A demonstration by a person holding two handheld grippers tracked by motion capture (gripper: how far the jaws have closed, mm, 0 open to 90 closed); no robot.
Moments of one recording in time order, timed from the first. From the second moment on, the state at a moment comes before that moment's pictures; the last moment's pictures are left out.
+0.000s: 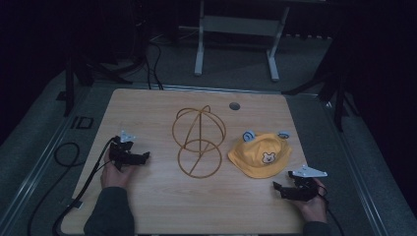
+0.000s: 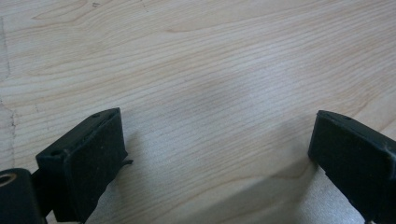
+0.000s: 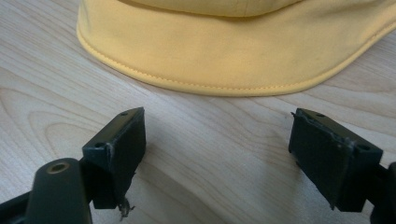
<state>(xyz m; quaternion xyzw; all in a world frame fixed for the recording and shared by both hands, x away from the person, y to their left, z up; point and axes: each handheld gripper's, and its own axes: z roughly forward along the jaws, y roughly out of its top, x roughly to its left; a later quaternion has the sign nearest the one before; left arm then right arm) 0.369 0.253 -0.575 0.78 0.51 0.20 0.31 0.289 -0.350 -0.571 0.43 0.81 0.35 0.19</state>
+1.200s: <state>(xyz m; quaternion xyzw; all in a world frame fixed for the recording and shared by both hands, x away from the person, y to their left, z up) 0.369 0.253 -0.574 0.77 0.51 0.21 0.31 0.307 -0.362 -0.557 0.39 0.85 0.32 0.15</state>
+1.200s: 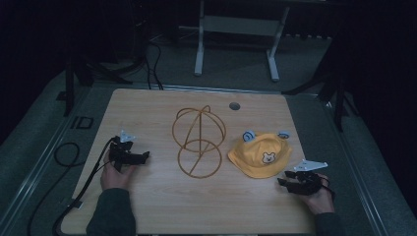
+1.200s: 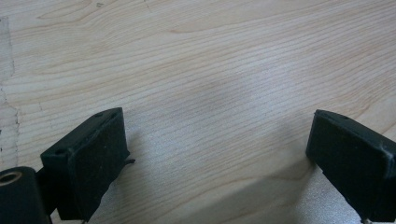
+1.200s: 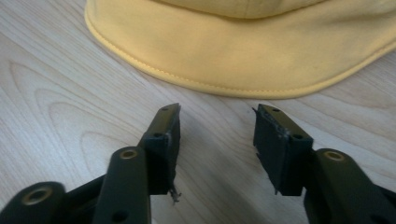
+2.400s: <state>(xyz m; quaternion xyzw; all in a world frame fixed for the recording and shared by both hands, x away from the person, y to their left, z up) 0.368 0.254 -0.575 0.77 0.51 0.21 0.31 0.319 -0.349 -0.481 0.24 0.93 0.23 0.15</state>
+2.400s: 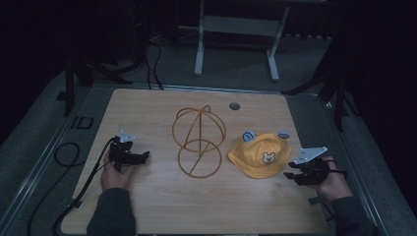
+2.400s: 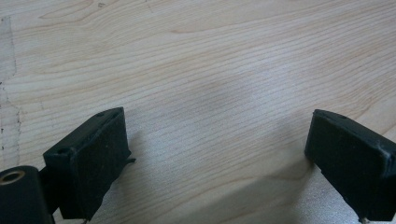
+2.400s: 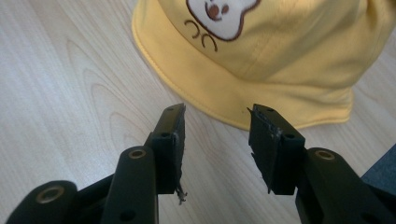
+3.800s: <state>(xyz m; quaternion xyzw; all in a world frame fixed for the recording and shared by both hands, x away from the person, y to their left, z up) 0.368 0.254 -0.574 0.77 0.51 0.21 0.31 0.361 -0.297 -0.413 0.16 0.95 0.23 0.16</state>
